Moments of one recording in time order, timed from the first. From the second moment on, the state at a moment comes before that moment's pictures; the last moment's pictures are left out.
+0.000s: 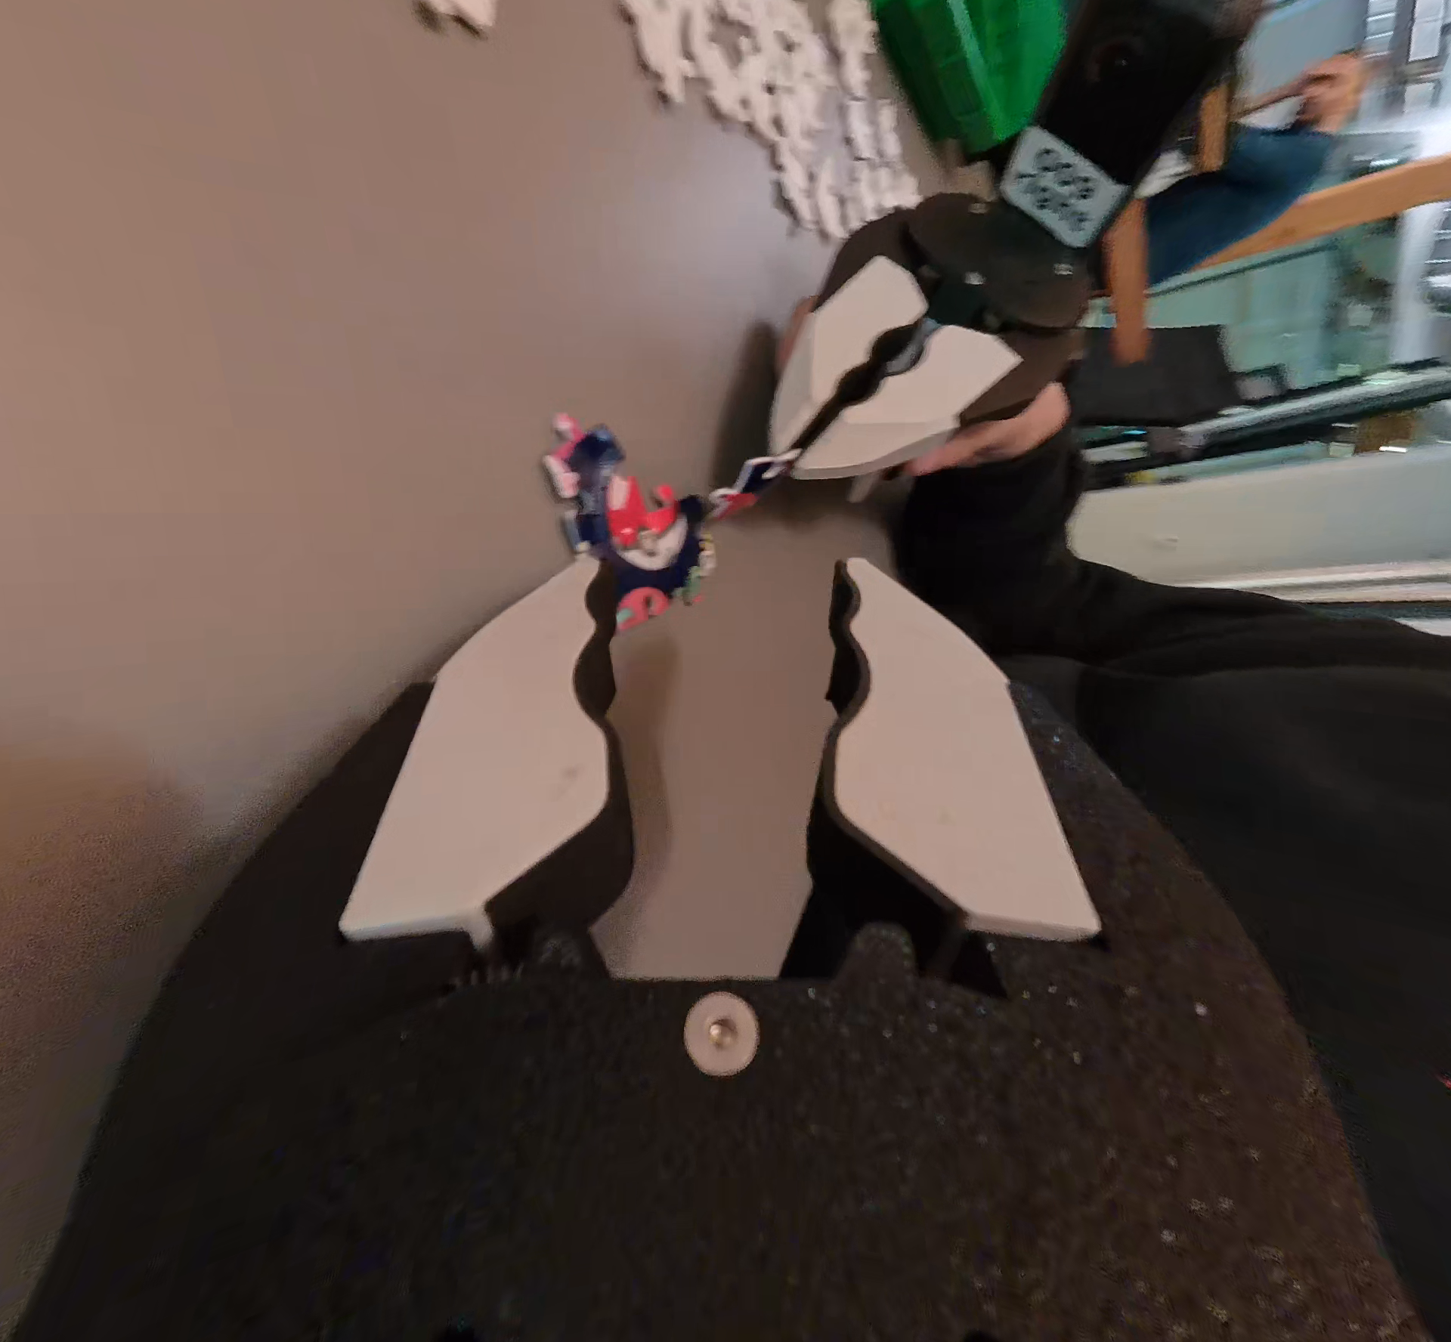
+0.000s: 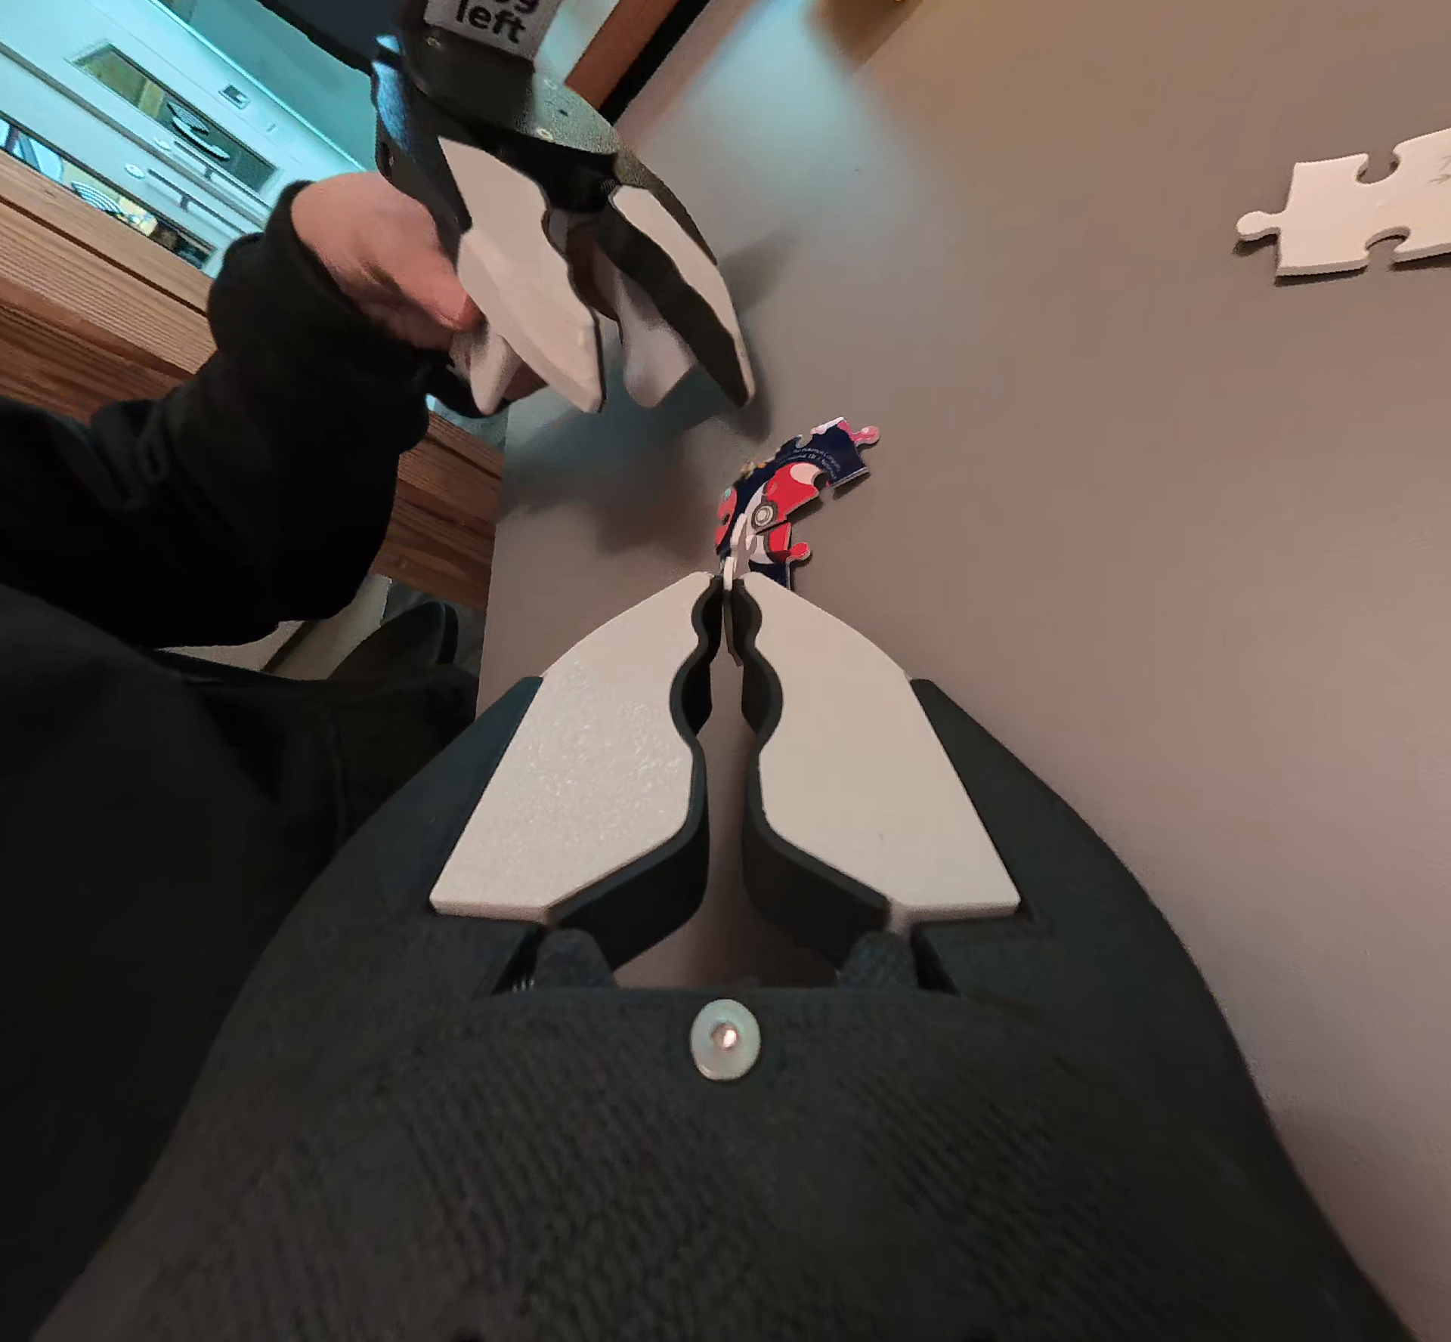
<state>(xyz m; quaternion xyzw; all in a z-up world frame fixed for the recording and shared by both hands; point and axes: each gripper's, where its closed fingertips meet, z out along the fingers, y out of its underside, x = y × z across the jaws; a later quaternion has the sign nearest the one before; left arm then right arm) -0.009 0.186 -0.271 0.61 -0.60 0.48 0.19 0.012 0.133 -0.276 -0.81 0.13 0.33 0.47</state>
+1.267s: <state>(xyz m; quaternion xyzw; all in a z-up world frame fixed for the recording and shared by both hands) -0.028 0.189 -0.302 0.53 -0.77 0.35 -0.02 0.029 0.127 -0.272 -0.77 0.23 0.37 0.47</state>
